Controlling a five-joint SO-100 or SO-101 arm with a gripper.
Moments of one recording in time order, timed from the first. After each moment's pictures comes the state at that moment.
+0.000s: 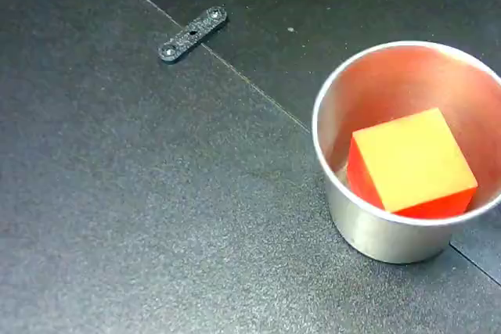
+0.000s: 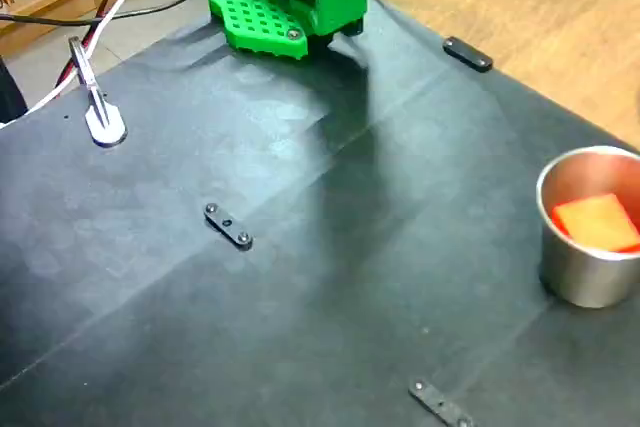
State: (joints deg) arm 3.5 114.0 52.8 88.5 -9.9
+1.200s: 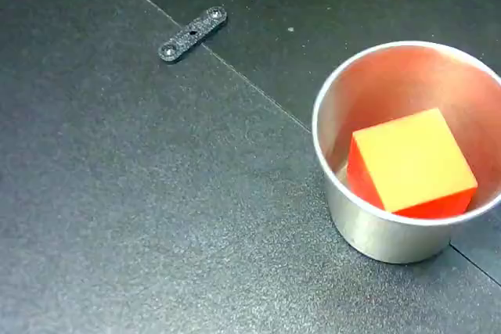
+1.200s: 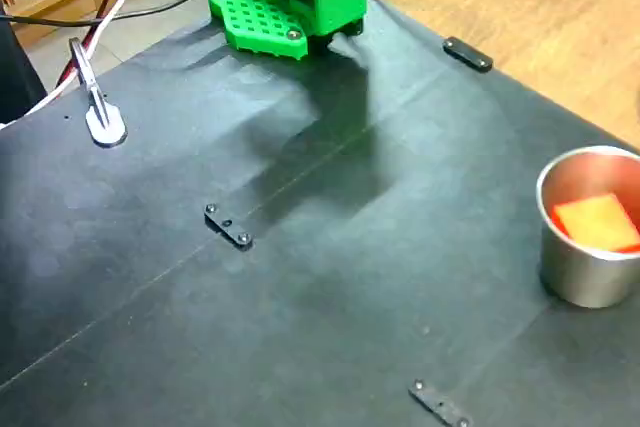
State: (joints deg) arm 4.2 150.5 85.6 88.6 -4.5
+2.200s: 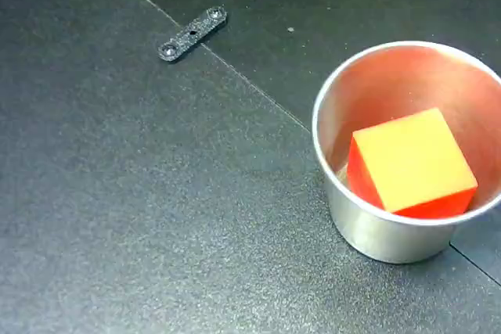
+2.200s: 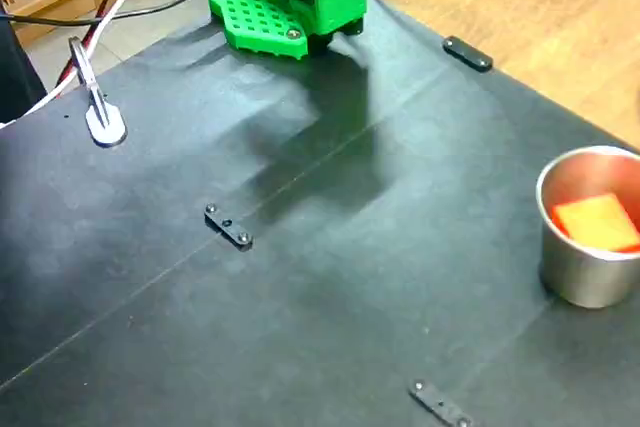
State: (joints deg) arm 4.1 150.7 85.8 88.6 -5.8
